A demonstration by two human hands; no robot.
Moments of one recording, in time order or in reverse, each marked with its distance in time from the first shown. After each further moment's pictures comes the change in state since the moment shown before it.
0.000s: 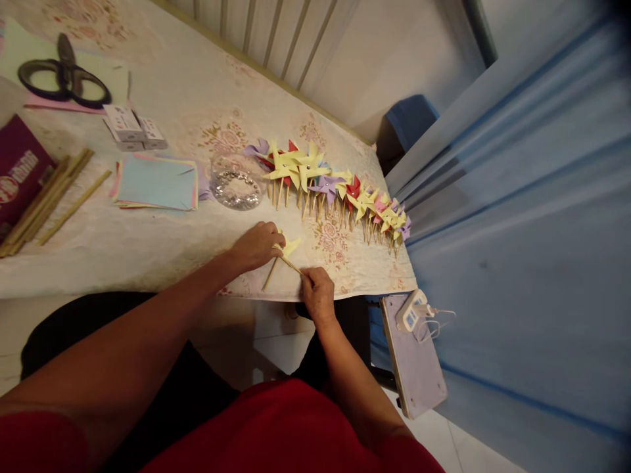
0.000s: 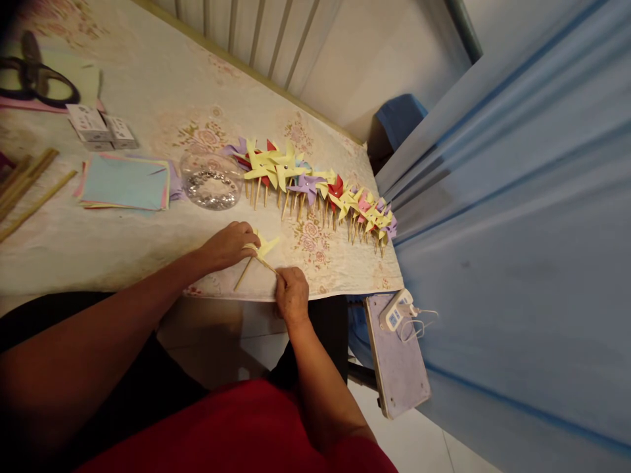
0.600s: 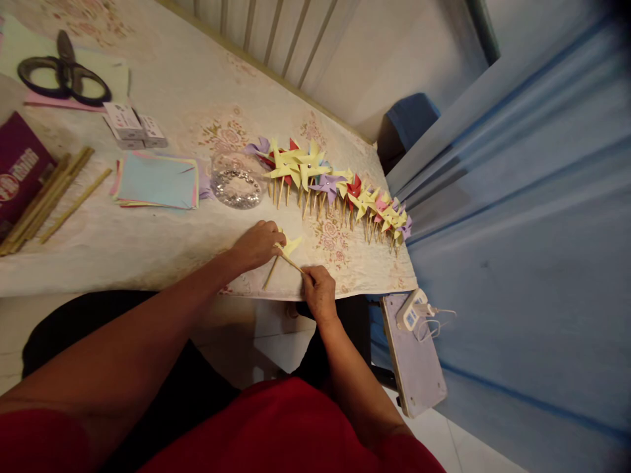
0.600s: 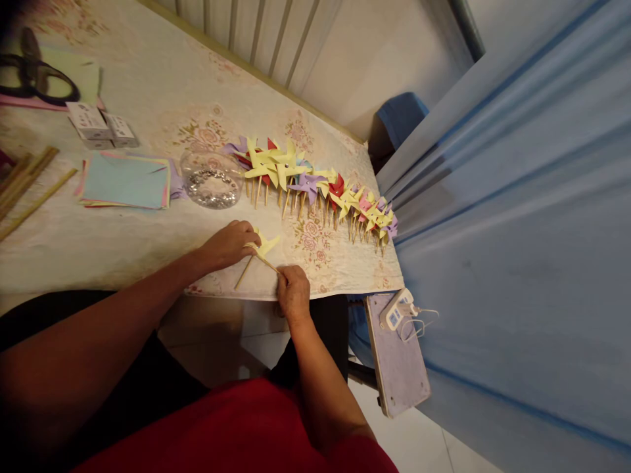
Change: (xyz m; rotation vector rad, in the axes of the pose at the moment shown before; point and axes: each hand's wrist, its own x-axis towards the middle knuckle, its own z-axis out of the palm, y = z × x) left_hand -0.001 0.004 -0.004 -0.003 -0.015 -0.005; right_hand 0.003 0.000 -0.002 0.012 -0.012 0.035
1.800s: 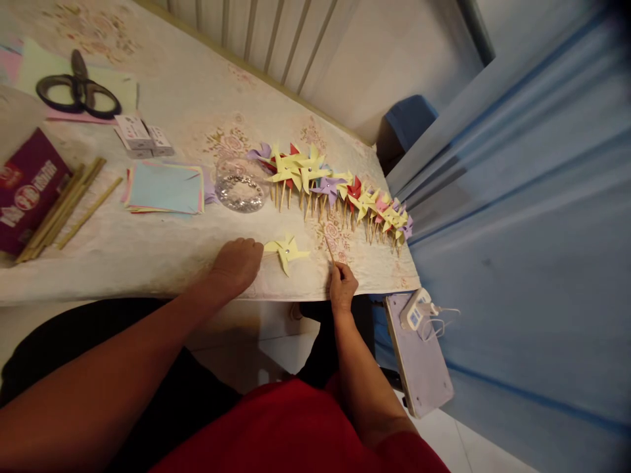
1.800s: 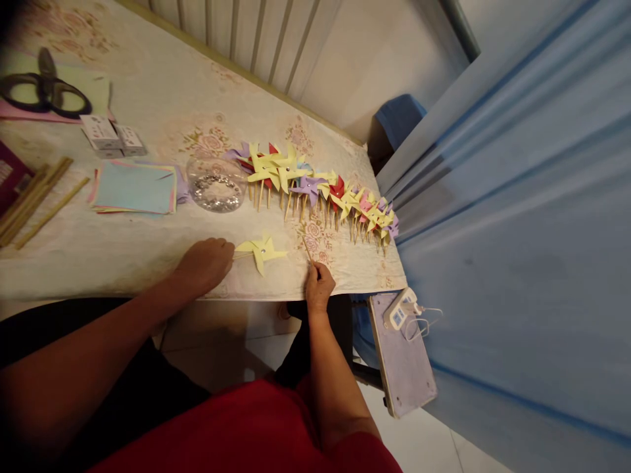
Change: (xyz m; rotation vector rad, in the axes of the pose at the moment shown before) left_hand -0.057 0.027 -0.027 0.371 -0.104 -0.259; right_hand 0.006 0.067 -0.001 0.185 0.382 0.277
